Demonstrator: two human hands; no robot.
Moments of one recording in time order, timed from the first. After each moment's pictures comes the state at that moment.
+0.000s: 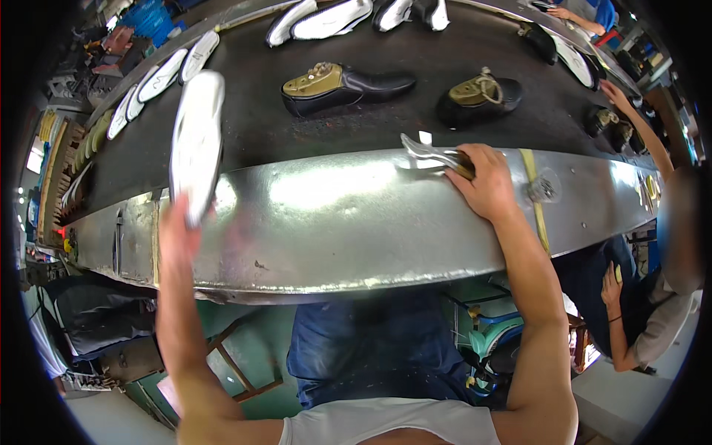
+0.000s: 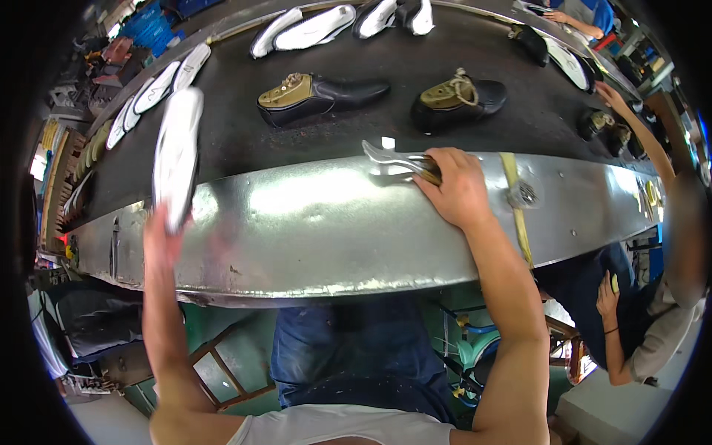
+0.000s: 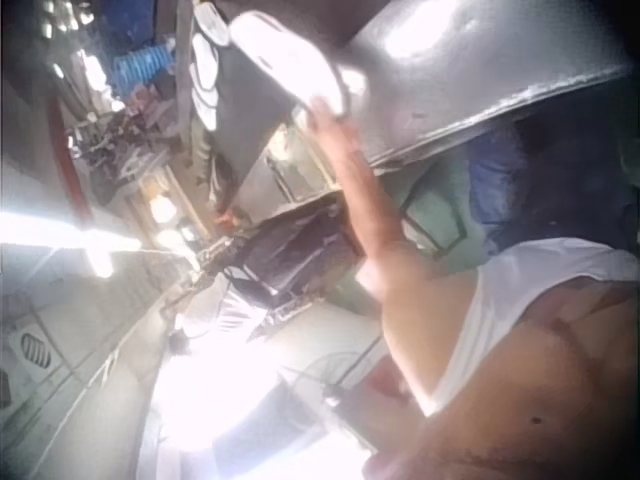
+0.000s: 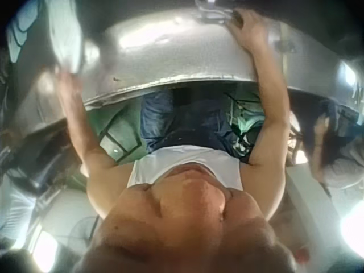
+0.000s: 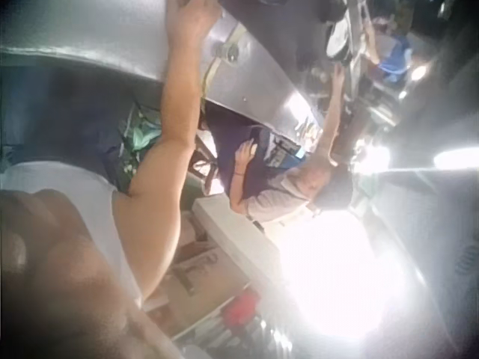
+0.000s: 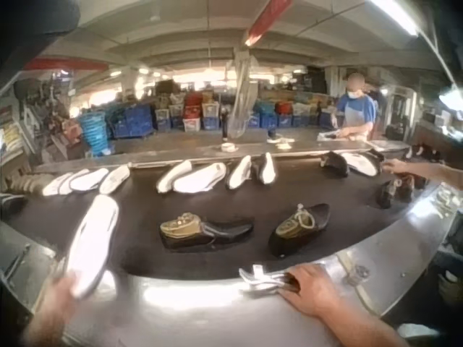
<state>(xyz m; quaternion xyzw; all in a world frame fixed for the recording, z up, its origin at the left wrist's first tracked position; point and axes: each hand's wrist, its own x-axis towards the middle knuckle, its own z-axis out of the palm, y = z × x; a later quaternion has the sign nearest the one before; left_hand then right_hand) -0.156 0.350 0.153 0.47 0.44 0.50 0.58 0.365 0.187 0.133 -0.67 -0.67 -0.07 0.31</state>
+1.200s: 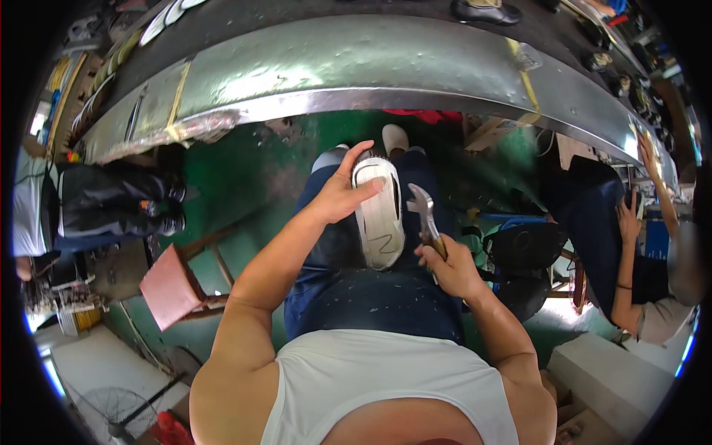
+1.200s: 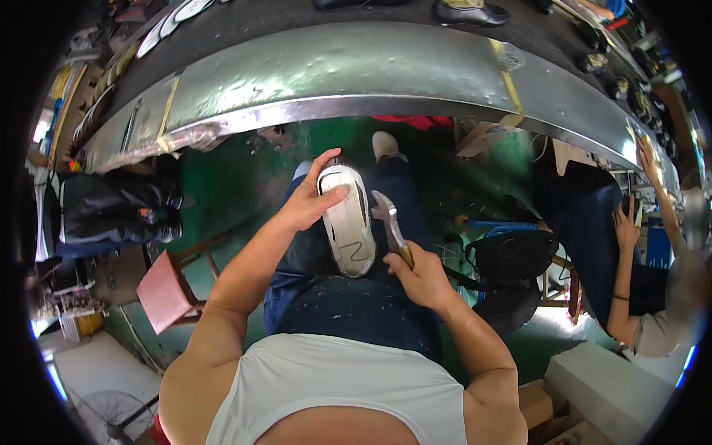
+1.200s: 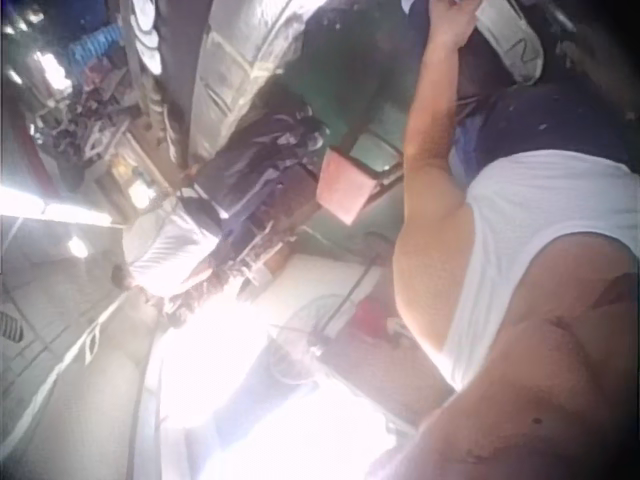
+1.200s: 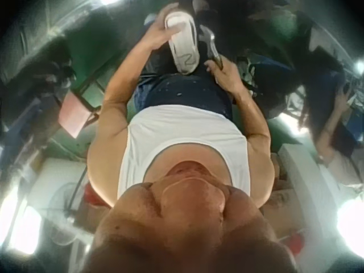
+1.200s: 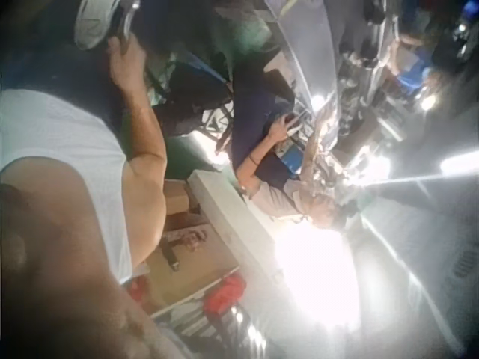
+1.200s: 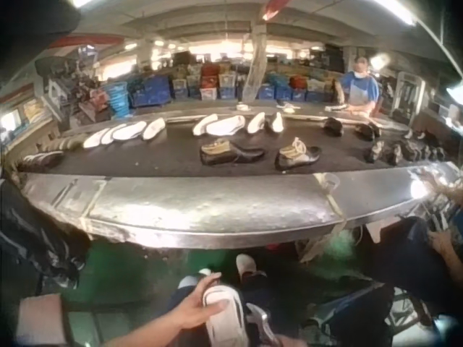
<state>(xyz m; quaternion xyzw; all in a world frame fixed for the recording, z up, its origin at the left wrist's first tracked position) -0.042 0.003 0.075 0.51 0.28 0.27 0.77 0.160 -0.199 0.116 -0.65 -0.46 0.51 0.32</state>
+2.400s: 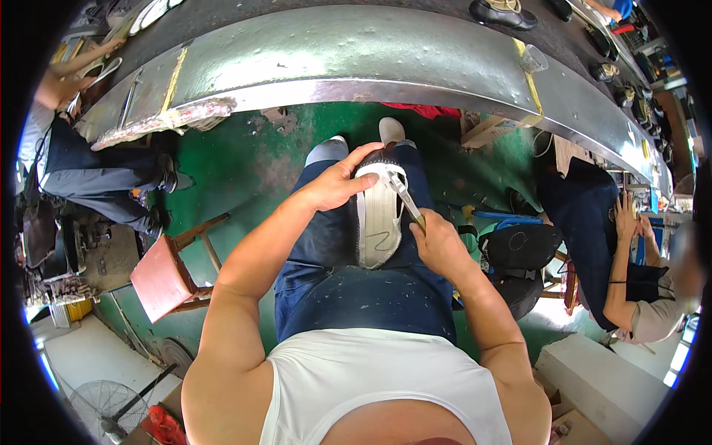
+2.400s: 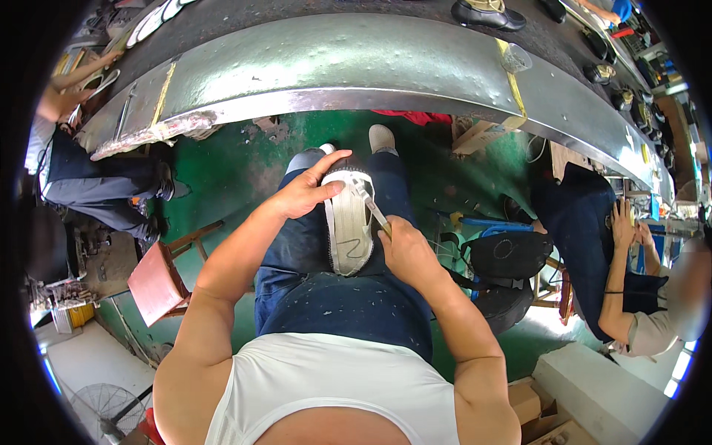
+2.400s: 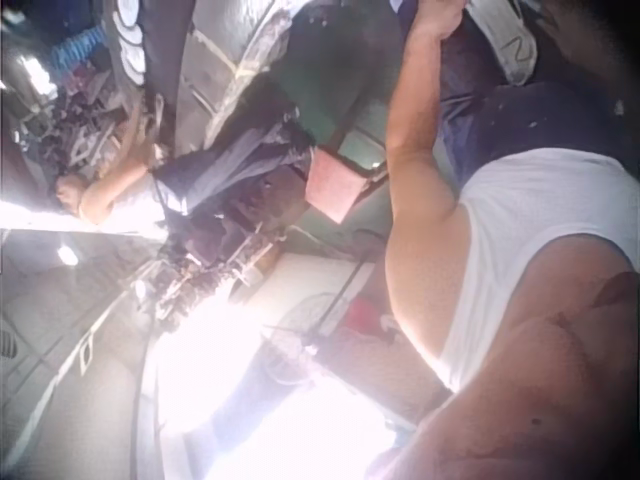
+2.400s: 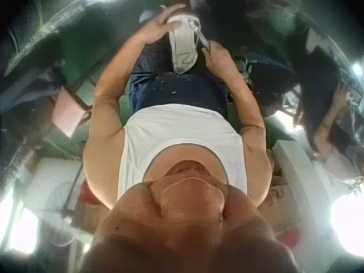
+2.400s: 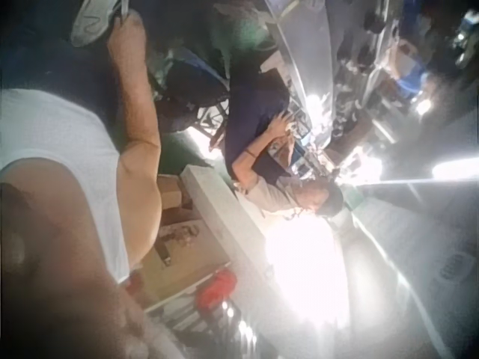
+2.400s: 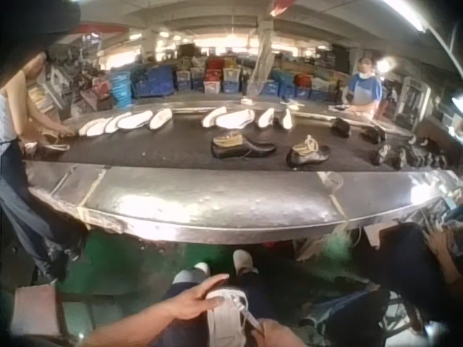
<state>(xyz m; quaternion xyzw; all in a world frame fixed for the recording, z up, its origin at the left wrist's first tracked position) -0.050 0.019 0.062 0.52 0.21 0.18 0.81 0.147 -0.158 0.101 -0.68 -0.60 0.31 0.29</state>
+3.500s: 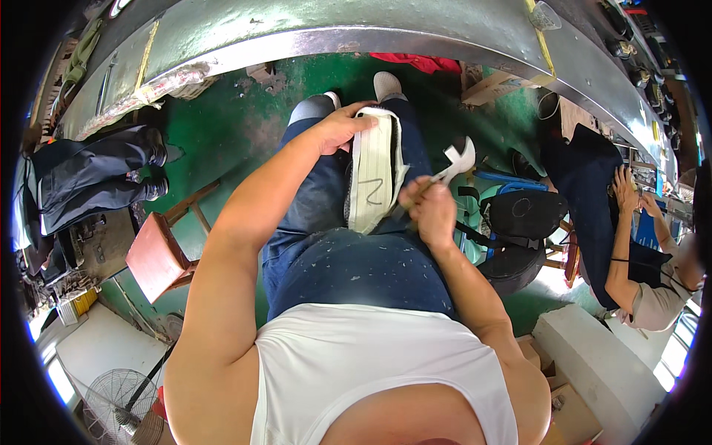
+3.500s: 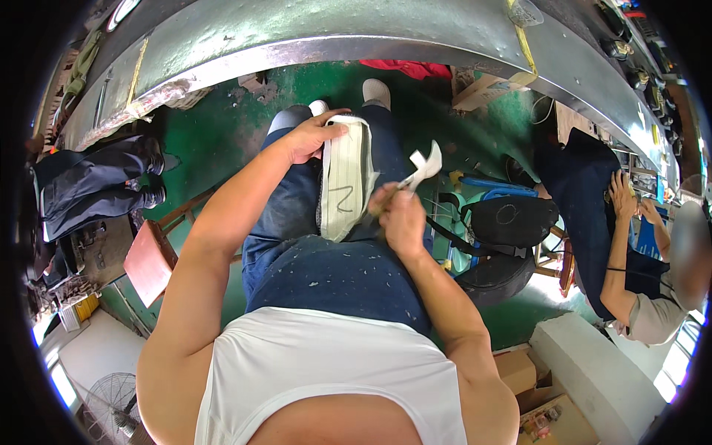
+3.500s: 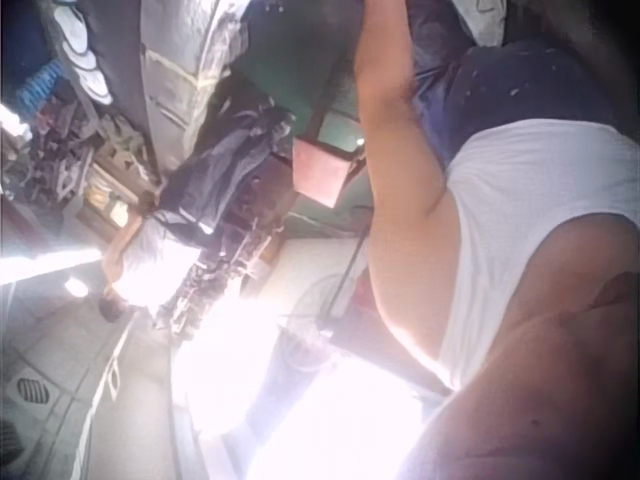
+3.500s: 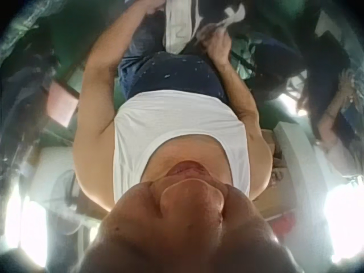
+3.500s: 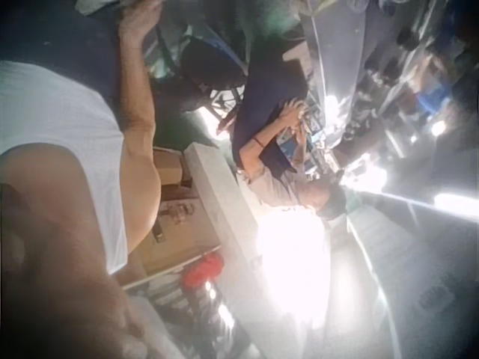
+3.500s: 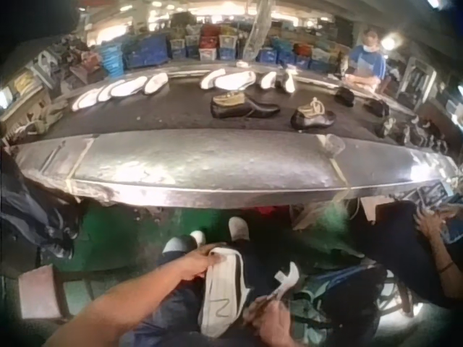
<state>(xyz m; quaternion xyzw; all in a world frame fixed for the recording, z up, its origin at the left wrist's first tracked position) -0.013 0.051 -0.009 0.44 0.42 0.05 0.79 0.131 -0.185 0.031 -0.58 -0.15 0.53 0.59</state>
